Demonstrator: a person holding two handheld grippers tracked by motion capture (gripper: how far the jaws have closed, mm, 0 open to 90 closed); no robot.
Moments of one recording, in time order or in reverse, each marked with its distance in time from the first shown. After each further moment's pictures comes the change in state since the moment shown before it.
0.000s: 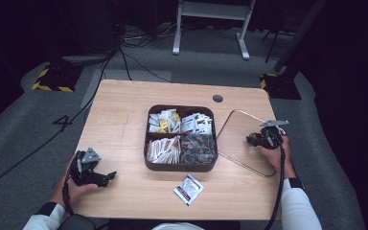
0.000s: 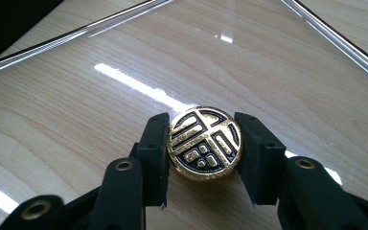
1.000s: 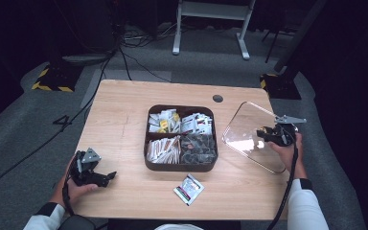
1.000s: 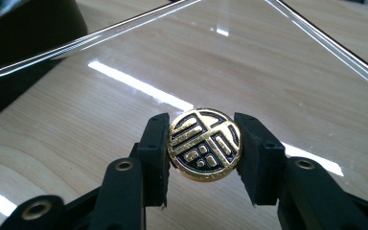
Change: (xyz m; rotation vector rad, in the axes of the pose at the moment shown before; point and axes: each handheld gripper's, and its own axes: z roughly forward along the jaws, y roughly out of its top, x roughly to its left) left arm 0.000 0.000 0.000 0.001 0.001 -0.004; right arm -0.016 0.007 -0.043 -0.126 -0.027 0.013
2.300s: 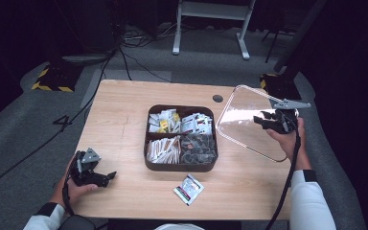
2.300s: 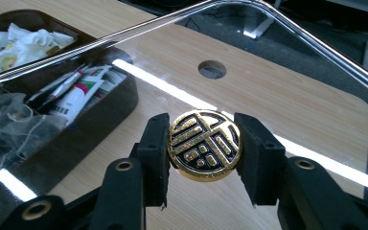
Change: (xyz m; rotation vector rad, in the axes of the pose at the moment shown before) left arm 0.000 0.000 0.000 0.001 0.000 -0.002; right arm 0.037 0.069 -0.039 -0.087 0.037 -0.100
